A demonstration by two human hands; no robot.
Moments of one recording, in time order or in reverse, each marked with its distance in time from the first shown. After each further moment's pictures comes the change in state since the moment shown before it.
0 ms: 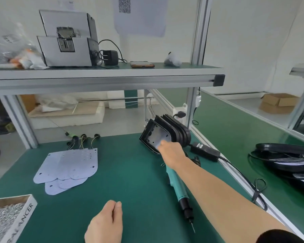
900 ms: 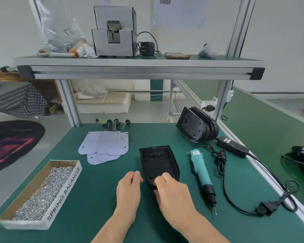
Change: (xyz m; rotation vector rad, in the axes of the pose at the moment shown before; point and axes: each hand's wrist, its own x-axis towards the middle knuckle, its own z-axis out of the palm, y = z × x) left_hand 0.018 -0.014 -0.010 -0.505 -0.063 -0.139; right_hand -0.162 -0.146 -0.025 0.359 0.312 -0.128
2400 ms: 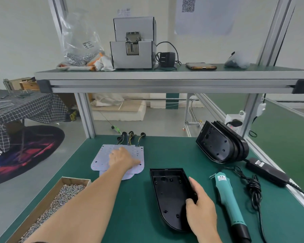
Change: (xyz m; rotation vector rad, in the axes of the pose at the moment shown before) left_hand 0.224 0.036 -0.030 1.022 0.024 -0.075; right_hand 0.049 0.029 0.038 0.811 -0.005 0.828
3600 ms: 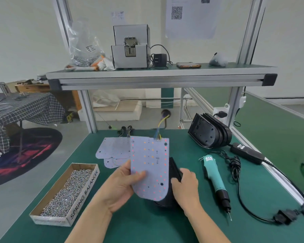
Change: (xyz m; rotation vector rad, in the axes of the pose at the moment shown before) left_hand -0.212 -0.062 -0.036 -1.563 -0.693 0.475; right_hand -0.024 -0.003 0.011 -0.059 0.008 -0.074
